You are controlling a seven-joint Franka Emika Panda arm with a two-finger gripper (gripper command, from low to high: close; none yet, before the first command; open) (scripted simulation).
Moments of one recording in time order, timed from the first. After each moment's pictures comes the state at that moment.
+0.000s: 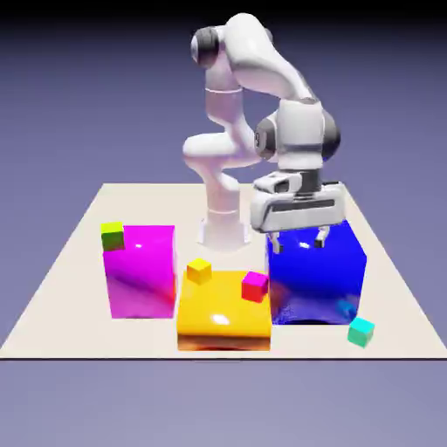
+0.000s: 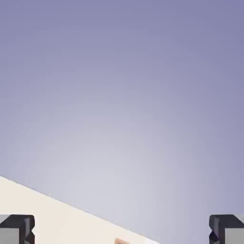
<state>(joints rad) 0.26 0.13 0.04 -2.01 -0.09 2.32 0.70</state>
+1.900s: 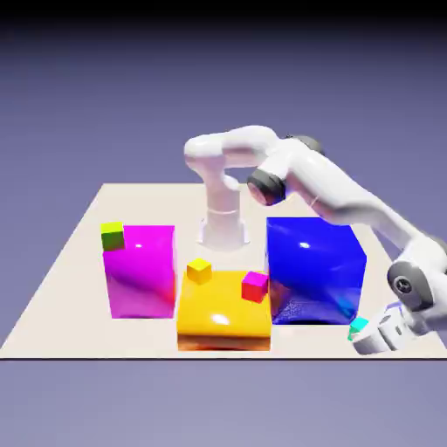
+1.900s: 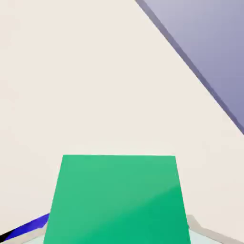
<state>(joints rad) 0.47 1.23 0.36 -0.92 -0.42 1.27 0.75</state>
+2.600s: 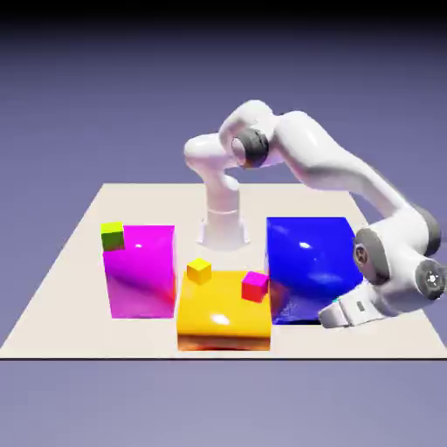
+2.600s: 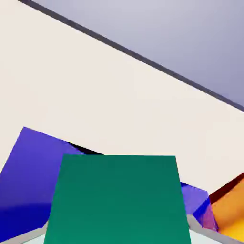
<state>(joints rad) 0.32 0.88 0.14 -1.22 0.00 1.35 0.87</state>
